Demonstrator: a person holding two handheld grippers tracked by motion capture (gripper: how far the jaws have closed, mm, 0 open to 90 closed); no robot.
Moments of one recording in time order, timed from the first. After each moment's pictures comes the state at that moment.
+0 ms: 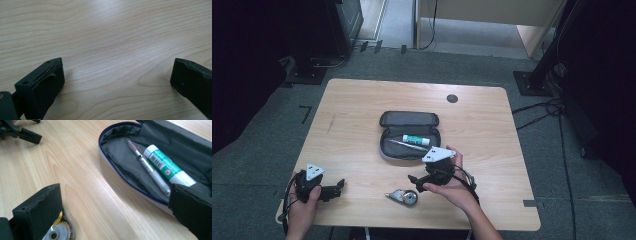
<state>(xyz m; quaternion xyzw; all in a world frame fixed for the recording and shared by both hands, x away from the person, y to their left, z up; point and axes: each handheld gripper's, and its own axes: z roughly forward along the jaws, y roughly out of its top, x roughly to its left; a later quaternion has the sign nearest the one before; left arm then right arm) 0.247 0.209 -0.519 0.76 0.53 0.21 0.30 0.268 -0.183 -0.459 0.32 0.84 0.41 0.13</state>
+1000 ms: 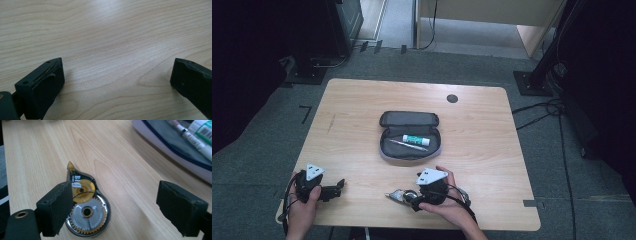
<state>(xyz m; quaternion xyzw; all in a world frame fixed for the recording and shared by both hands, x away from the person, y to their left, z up) 0.247 0.209 -0.519 0.76 0.53 0.21 0.30 0.230 -0.167 -0.501 0.29 0.86 0.41 0.10</state>
